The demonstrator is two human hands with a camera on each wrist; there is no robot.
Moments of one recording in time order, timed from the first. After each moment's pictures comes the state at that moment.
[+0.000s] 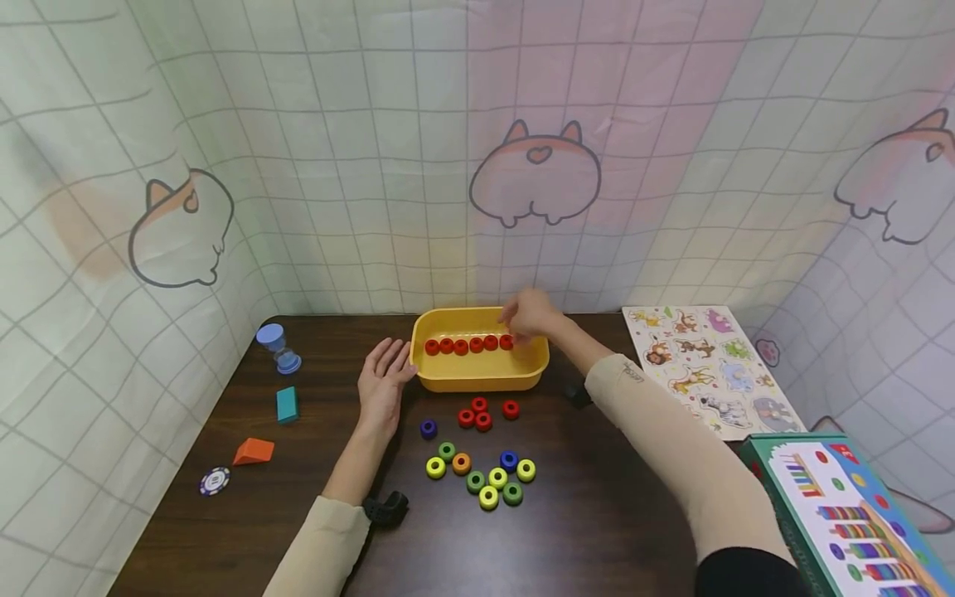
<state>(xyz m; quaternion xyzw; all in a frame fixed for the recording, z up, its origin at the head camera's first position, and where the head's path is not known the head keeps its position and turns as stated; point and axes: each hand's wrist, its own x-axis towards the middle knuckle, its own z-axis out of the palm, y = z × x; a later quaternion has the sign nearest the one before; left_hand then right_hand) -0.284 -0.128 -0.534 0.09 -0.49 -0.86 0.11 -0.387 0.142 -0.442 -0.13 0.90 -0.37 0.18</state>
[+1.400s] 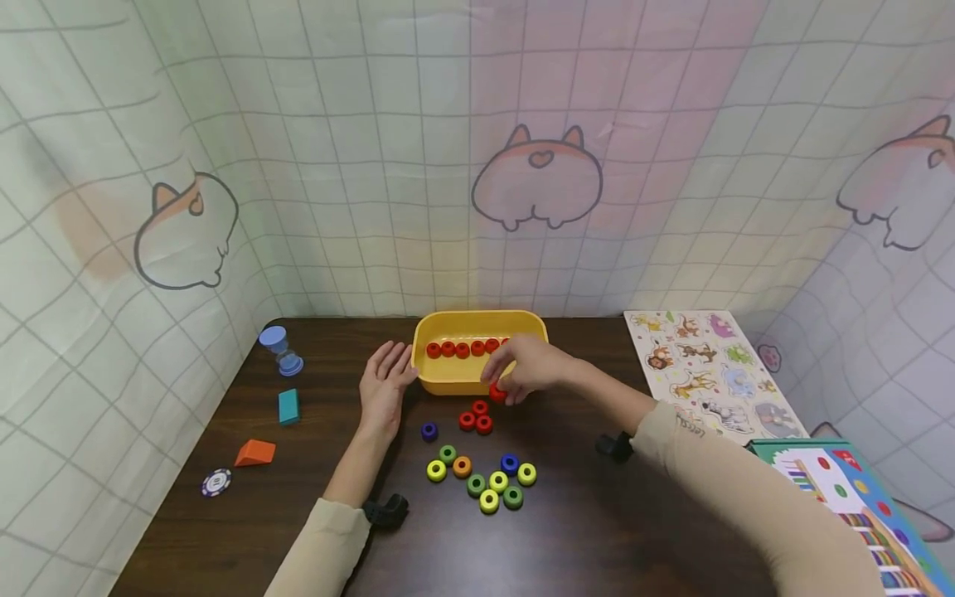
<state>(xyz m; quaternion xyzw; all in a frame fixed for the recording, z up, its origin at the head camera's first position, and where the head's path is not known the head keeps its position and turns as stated) -0.284 -0.128 -0.536 0.08 -0.49 -0.86 0.11 -0.301 0.141 -0.429 -0.28 0.84 -0.39 0.26</state>
